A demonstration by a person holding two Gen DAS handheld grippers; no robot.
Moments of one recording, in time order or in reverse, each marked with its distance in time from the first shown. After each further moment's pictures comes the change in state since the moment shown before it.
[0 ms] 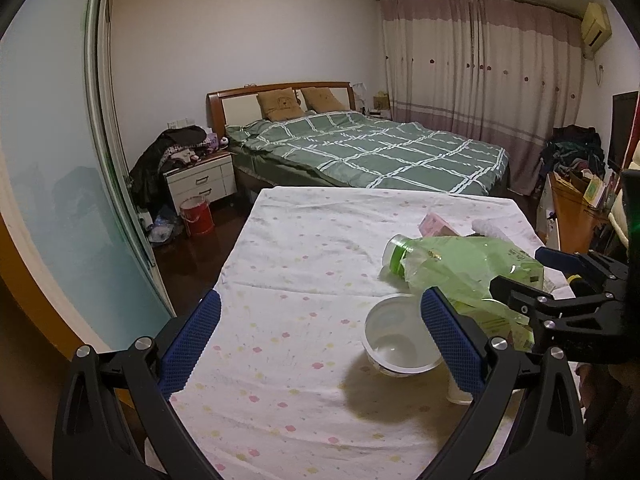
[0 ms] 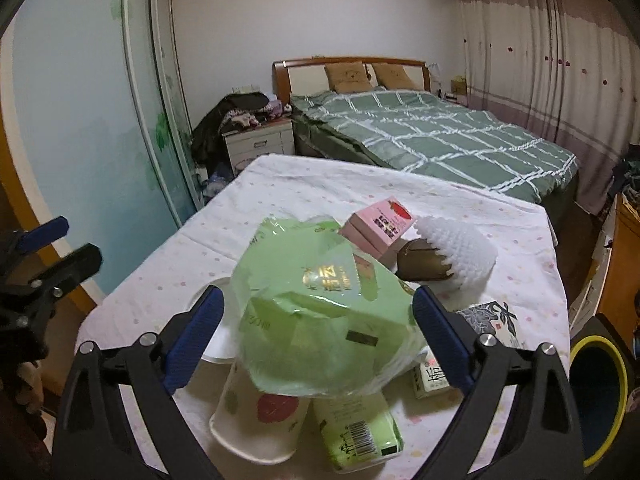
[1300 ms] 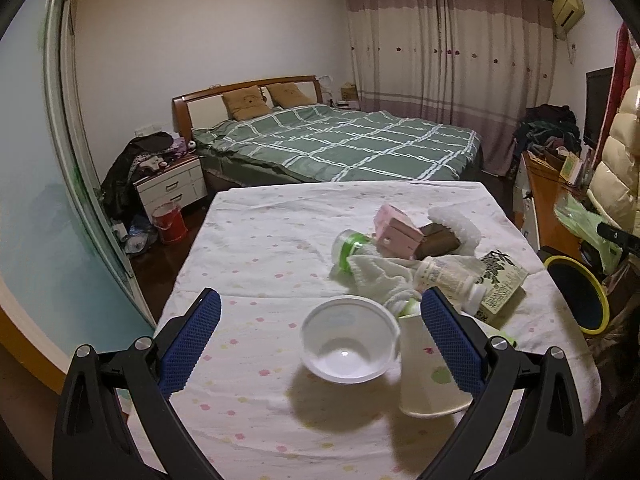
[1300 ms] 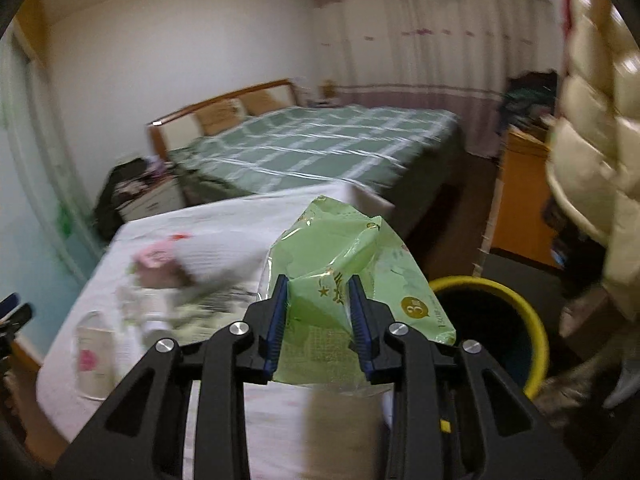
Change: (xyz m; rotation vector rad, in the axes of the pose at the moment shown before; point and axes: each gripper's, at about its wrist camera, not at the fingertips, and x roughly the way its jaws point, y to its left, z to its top) left arm 0.010 -0.055 0.004 0.089 0.022 -0.090; right arm -0.129 -0.214 -0.059 0.361 -0.116 -0.323
